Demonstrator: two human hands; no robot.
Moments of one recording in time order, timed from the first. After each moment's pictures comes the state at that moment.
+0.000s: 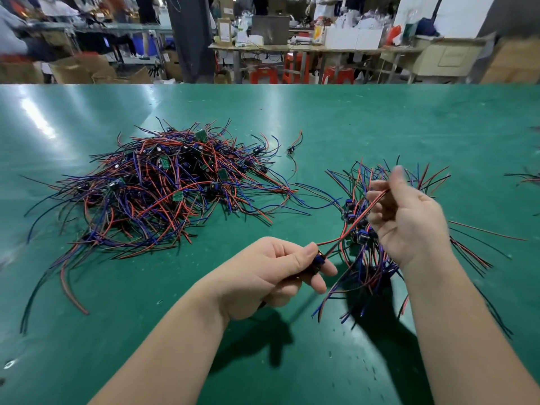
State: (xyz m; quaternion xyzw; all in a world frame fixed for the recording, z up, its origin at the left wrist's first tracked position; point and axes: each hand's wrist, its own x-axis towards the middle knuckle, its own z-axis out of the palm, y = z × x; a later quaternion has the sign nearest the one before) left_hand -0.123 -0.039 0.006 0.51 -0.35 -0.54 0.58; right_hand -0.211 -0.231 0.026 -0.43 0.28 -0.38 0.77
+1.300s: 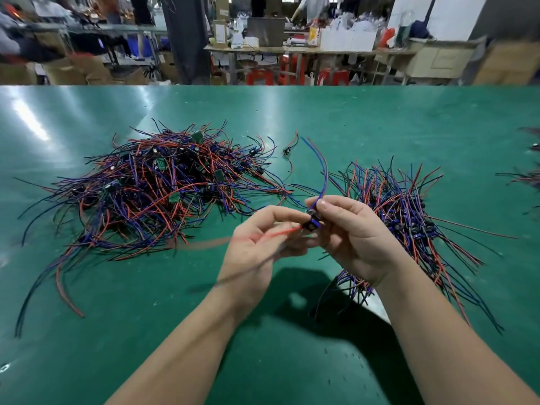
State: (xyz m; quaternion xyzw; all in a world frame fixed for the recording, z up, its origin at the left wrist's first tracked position) left_hand -0.134 -0.051 0.004 0.48 -0.33 -0.28 0.77; right_hand -0.200 -0.191 0.015 -0.51 0.11 -0.17 0.84
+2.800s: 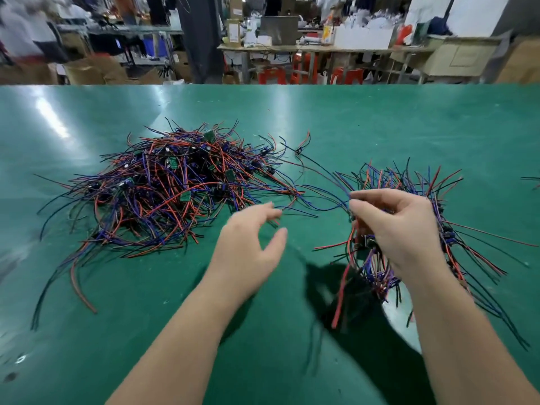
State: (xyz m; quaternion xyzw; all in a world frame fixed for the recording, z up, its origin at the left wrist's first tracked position) left_hand -0.100 -0.042 -0.008 0.80 -0.38 0.05 0.45; right_hand -0.210 -0.213 0.018 -0.70 0.26 -0.38 0.55
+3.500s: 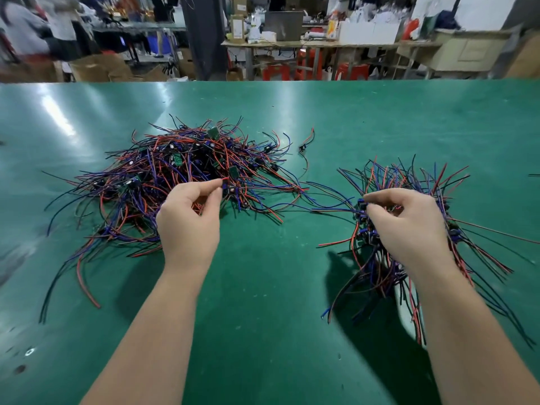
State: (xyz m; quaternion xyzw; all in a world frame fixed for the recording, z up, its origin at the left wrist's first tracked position) left_hand -0.056 -0.016 -0.003 0.78 -0.20 0.20 0.56; right_hand -0.214 -0.223 0.015 -0.80 0.36 -0.32 0.34
